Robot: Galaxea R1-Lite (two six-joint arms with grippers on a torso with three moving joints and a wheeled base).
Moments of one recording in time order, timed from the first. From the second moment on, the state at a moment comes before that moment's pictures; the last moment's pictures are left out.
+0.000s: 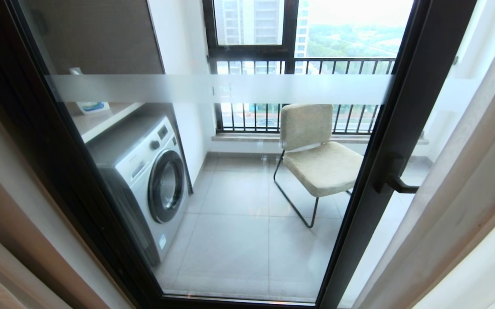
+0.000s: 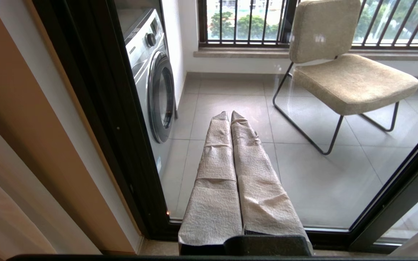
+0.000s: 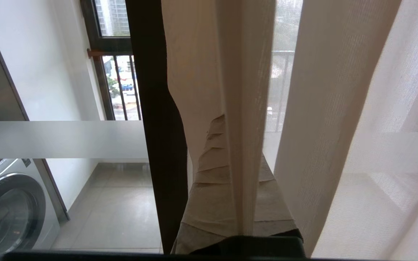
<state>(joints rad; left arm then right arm) 0.00 0.00 0.00 -0.01 0.01 0.00 -0.06 1.16 -0.99 -0.41 -0.04 0.01</state>
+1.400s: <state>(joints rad) 0.00 0.00 0.00 -0.01 0.01 0.00 -0.14 1.16 -0.99 -0.40 -0.04 0.01</state>
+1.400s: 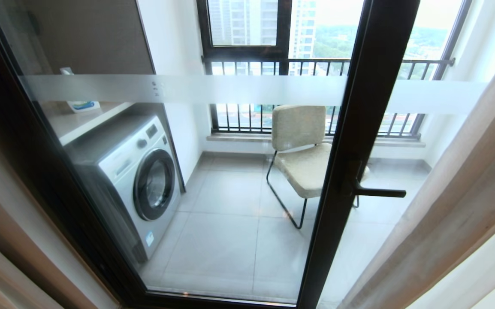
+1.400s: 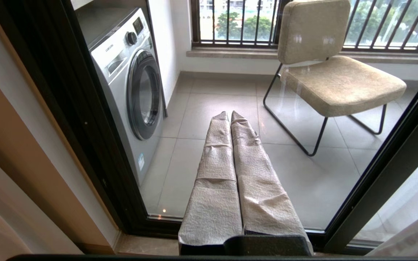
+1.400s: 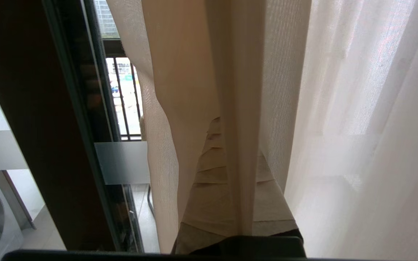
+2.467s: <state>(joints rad) 0.00 0.00 0.00 -0.01 0.01 0.00 -0.22 1.10 -0.92 -0.38 -0.04 0.00</state>
